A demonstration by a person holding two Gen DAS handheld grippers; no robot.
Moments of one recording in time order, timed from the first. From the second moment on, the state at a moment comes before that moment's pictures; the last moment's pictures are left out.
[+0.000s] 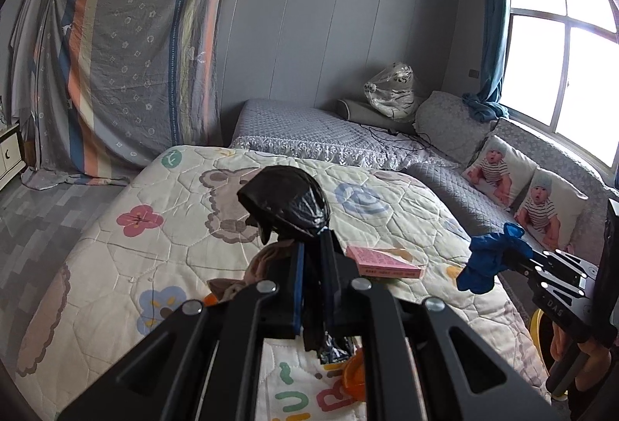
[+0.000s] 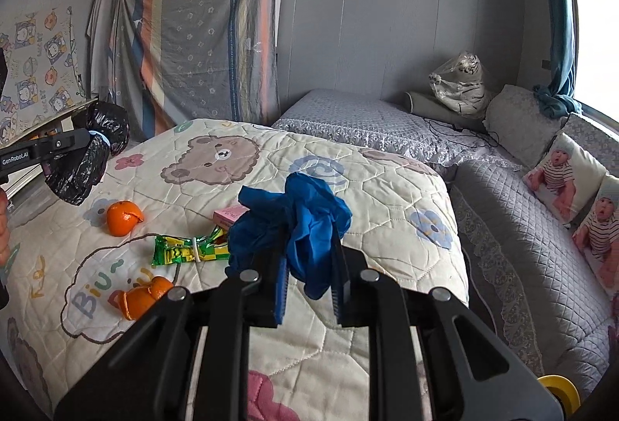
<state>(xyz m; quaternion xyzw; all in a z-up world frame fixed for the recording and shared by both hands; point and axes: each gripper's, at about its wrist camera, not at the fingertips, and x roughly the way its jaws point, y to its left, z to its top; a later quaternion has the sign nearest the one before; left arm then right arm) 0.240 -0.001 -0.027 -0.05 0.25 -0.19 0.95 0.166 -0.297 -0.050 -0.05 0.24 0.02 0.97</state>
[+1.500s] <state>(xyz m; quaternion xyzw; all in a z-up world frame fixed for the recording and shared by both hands) 0.144 -0.235 -0.003 0.04 0.22 -0.42 0.88 0.010 -0.438 -0.042 -0.01 0.21 -0.19 0.96</state>
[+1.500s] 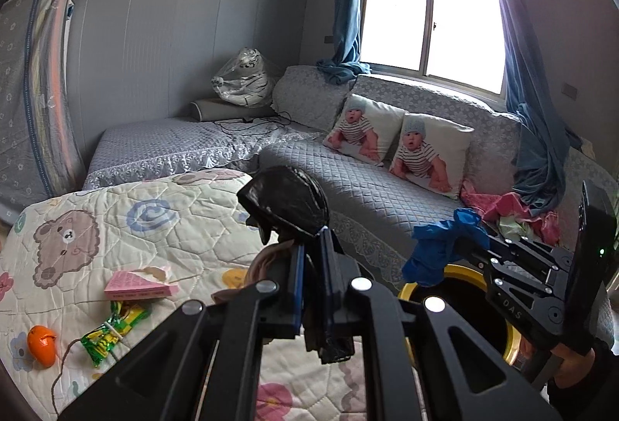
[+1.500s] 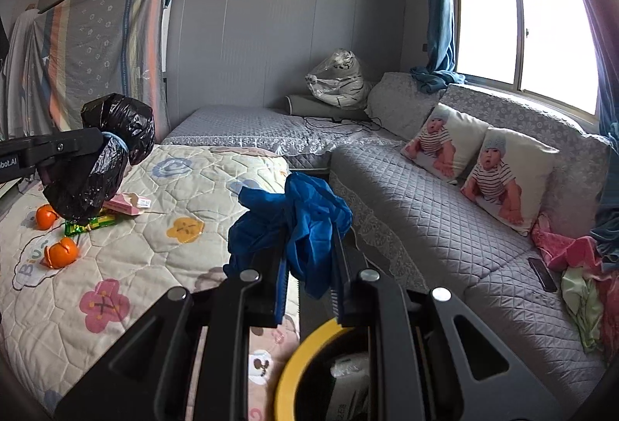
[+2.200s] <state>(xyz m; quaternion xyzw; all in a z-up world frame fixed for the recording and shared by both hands) 0.100 -0.337 -0.036 0.09 0.25 -0.50 0.82 -0.049 -0.491 -0.084 0.01 0.24 -0.28 0.93</state>
